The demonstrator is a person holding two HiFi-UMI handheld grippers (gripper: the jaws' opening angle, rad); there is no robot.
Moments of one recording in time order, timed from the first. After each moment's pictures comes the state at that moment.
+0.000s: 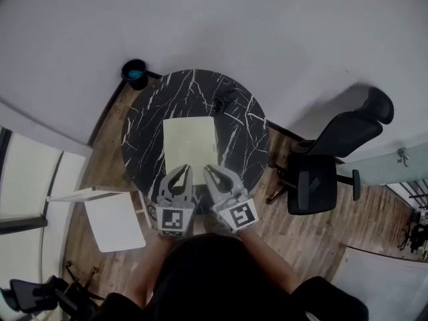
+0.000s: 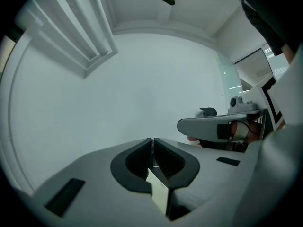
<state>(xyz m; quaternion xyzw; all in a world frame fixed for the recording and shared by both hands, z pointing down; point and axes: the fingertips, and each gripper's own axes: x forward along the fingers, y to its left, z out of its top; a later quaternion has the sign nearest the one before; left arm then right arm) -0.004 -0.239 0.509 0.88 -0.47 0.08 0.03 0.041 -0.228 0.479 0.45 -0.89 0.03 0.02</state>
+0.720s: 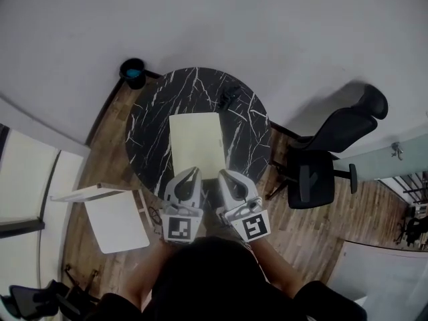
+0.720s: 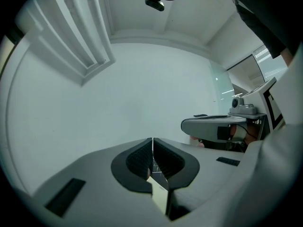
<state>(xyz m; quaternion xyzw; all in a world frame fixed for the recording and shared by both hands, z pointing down) -0.036 -0.203 0.459 0.89 -0.46 0.03 0.04 0.017 -0.187 0.431 0.49 -0.87 -0.04 0.03</state>
